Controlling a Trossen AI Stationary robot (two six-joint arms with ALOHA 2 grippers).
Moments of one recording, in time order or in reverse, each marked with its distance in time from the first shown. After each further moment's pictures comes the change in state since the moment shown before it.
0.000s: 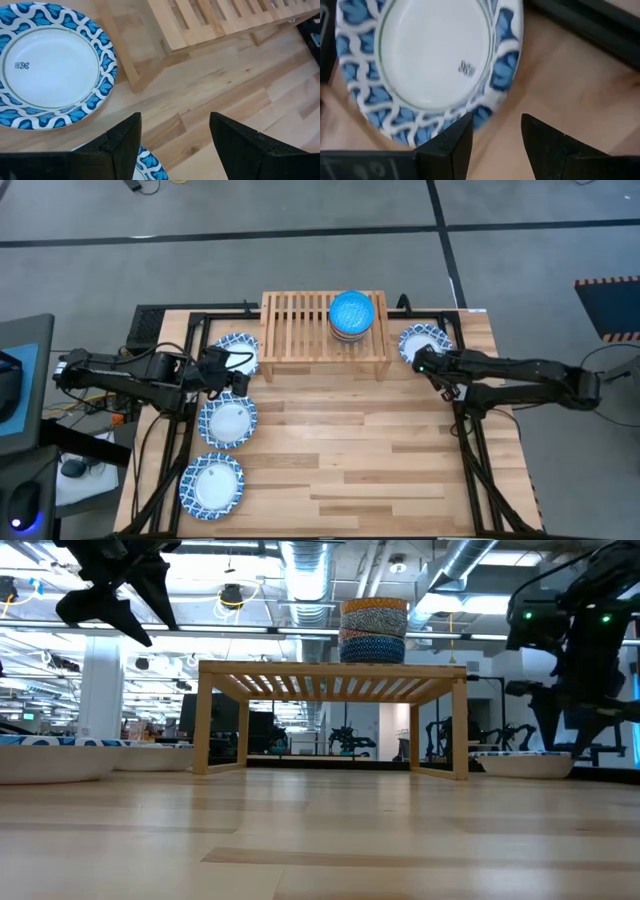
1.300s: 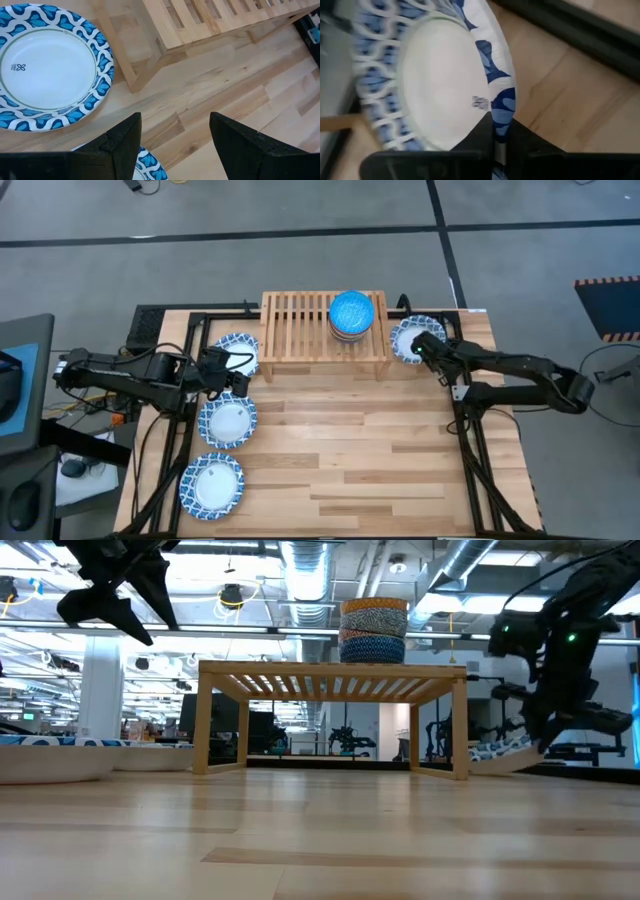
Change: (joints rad) left arm -0.011 0.000 0.000 0.007 -0.001 0.012; right arm -0.239 0.105 0.000 0.251 0.059 -0.274
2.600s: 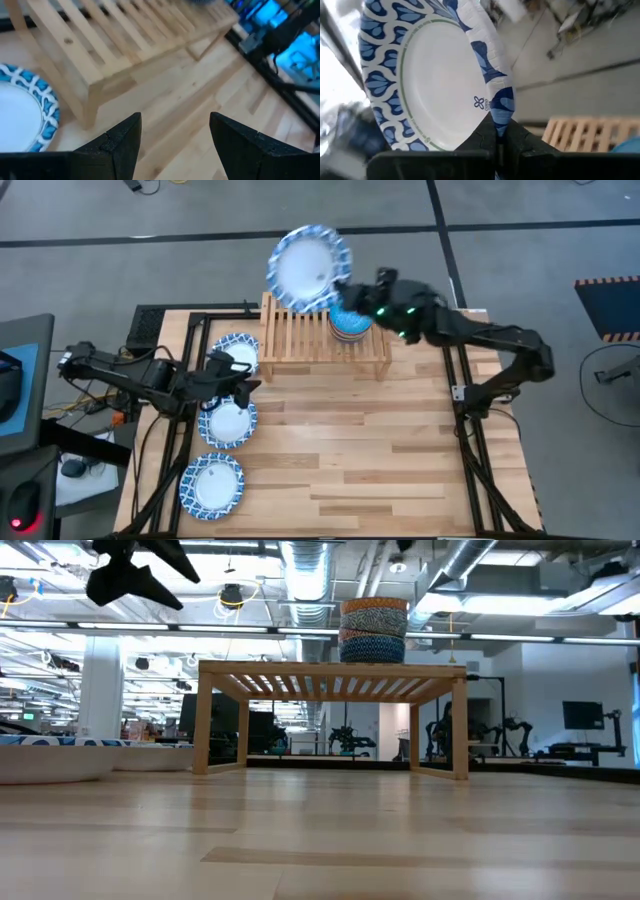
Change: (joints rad) left arm -0.155 0.000 0.000 0.239 -0.149 0.176; right arm 0.480 0.417 1.098 0.509 0.063 -1.022
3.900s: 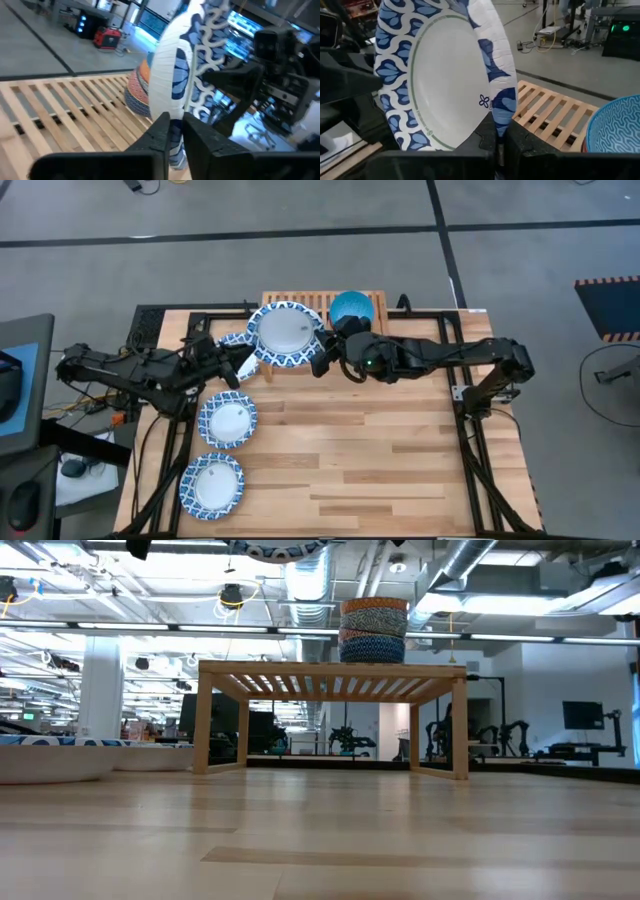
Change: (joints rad) left arm 0.025 -0.083 0.000 0.539 -0.196 0.433; right arm 0.245 0.186 0.095 -0.234 0.213 -0.372
